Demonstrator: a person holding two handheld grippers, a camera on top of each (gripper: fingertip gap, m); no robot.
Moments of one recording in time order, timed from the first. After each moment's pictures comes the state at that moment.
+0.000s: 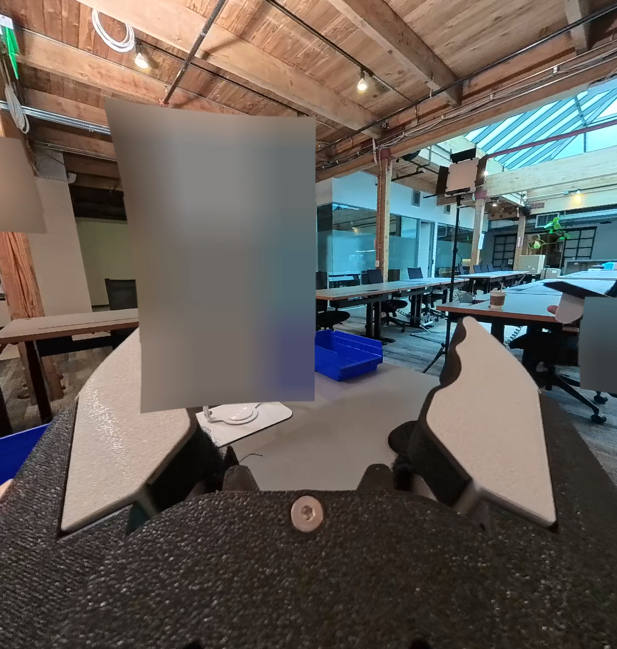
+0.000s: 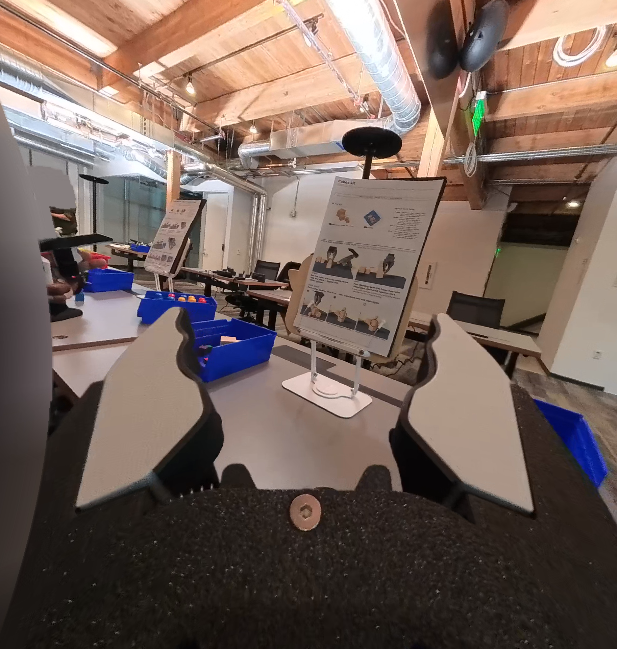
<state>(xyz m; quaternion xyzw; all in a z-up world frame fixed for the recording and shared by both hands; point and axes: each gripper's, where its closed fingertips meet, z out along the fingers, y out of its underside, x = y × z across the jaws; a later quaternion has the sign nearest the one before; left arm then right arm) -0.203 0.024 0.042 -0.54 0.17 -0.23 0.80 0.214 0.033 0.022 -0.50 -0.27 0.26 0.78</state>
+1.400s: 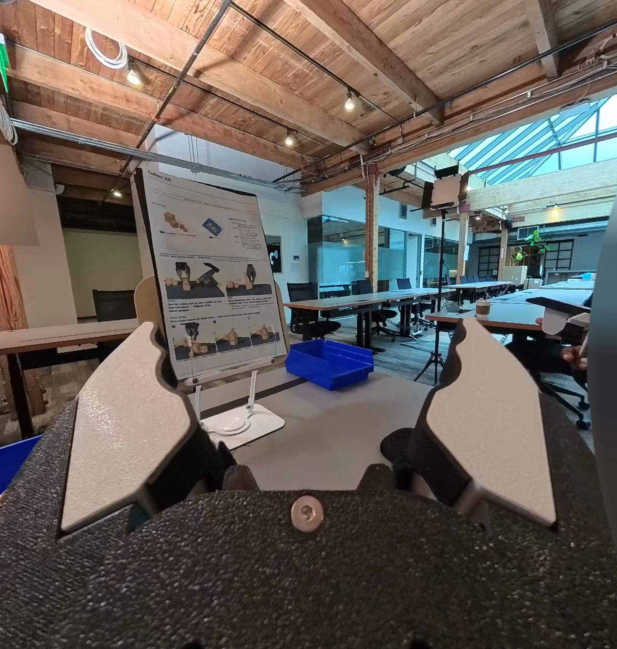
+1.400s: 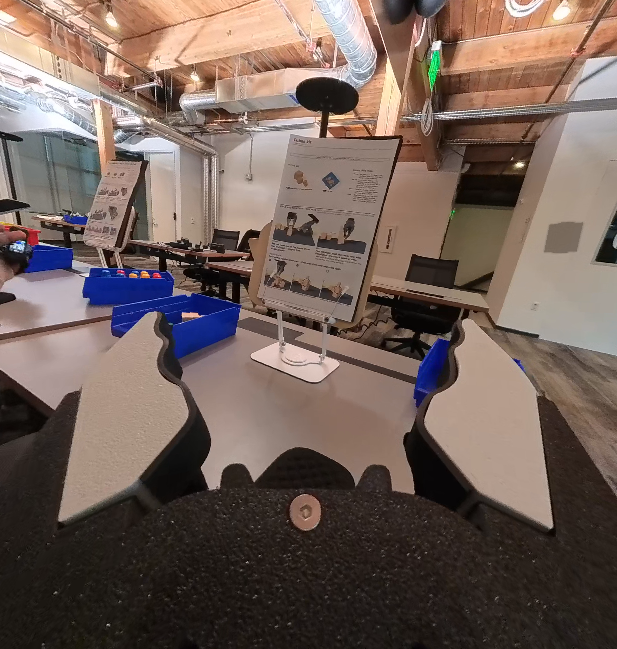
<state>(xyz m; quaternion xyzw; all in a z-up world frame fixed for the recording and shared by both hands) -0.205 0.015 0.047 -0.52 0.17 -0.24 0.80 0.236 0.046 0.009 -0.56 -0.23 0.21 0.77</state>
